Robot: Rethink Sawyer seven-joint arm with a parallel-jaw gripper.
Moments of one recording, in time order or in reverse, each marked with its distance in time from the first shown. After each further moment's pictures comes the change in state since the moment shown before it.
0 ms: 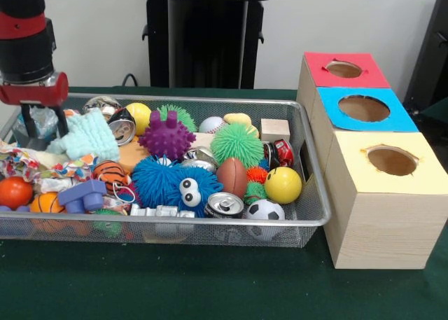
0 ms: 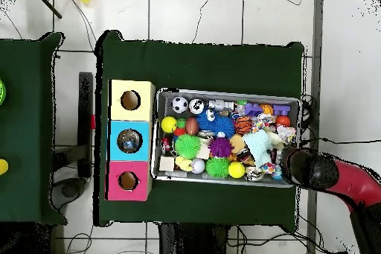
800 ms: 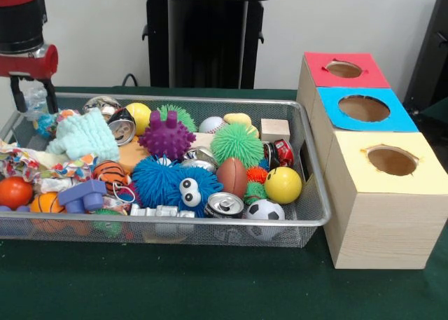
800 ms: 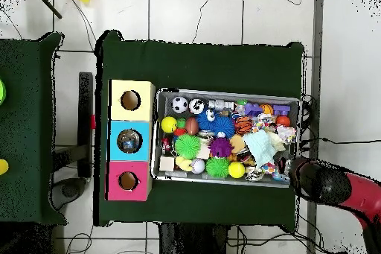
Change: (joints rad) arm -0.051 -0.097 0.008 0.084 0.000 0.000 0.000
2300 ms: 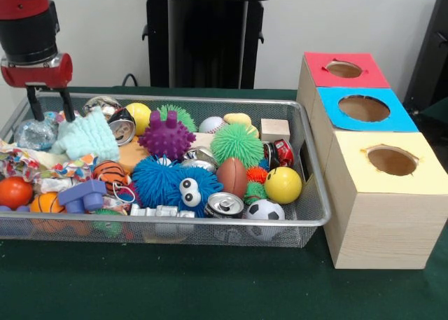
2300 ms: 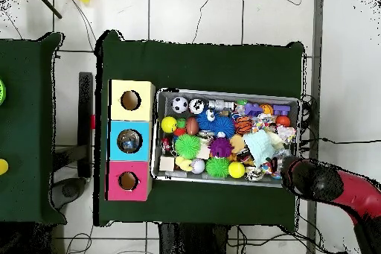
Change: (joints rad) arm -0.009 0.047 0.029 0.007 0.000 0.001 0.000
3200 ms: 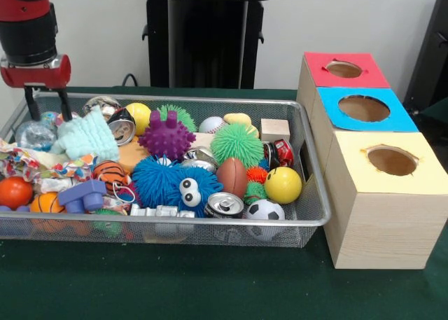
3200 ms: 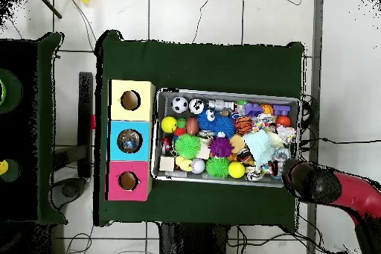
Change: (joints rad) arm -0.009 0.002 0.004 0.000 -0.074 0.000 0.000
